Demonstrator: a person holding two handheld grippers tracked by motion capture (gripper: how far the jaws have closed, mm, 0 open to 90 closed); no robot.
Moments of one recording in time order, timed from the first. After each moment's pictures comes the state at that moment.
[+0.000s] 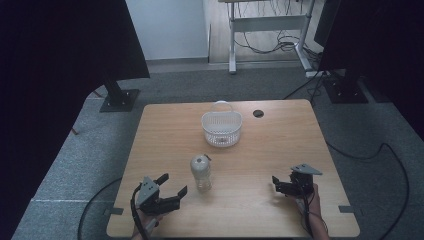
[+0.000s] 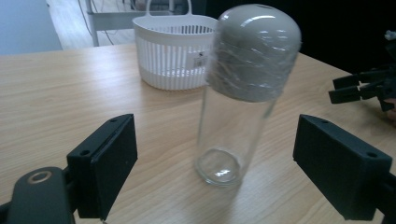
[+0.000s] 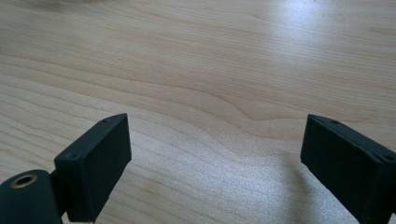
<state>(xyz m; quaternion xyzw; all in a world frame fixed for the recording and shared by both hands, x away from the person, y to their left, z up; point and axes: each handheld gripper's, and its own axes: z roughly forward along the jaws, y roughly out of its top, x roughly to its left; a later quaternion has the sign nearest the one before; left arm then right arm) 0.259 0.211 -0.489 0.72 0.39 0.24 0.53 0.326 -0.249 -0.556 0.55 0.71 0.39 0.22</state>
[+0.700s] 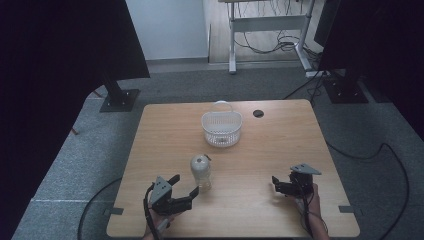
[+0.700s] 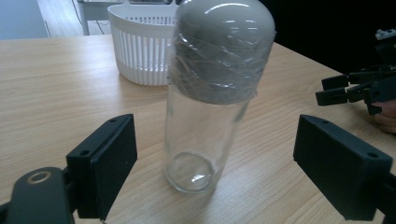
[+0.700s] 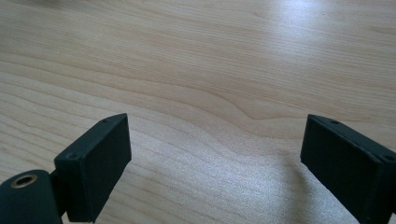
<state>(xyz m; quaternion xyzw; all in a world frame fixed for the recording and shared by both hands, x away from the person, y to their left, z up) 0.261 0.181 -0.493 0.72 0.40 0.22 0.53 0.327 -0.248 -0.556 0.55 0.71 0.38 0.22</state>
